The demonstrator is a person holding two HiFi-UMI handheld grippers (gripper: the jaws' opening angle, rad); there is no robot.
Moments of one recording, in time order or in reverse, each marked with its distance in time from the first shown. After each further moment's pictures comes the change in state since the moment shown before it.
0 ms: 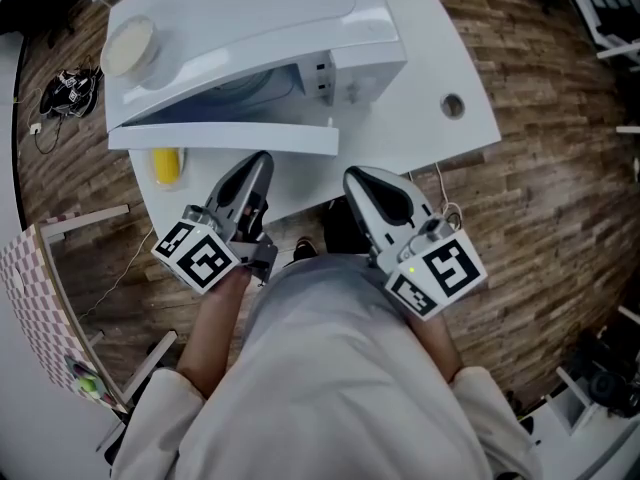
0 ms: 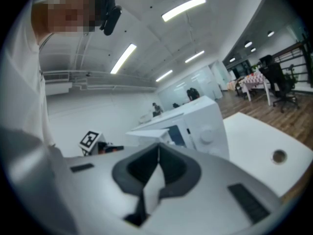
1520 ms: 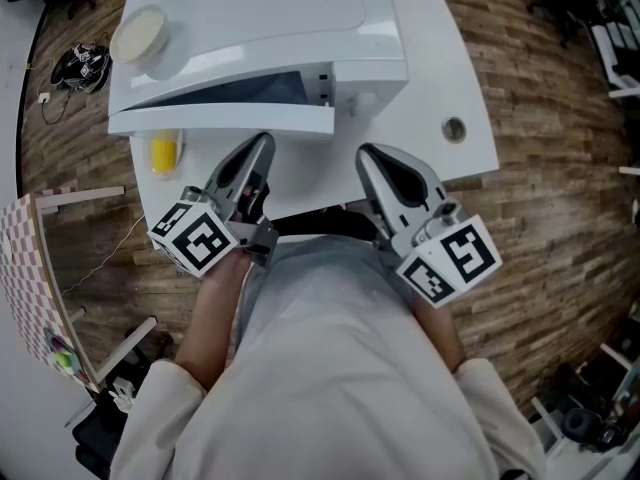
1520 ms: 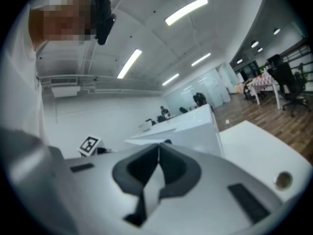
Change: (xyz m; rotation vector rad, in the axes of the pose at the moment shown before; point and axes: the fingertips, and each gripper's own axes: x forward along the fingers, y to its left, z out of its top) left arm 0.026 0.000 0.022 -0.016 -0.107 0.069; right arm 0.012 -0.034 0.042 -0.033 -0.044 0.095
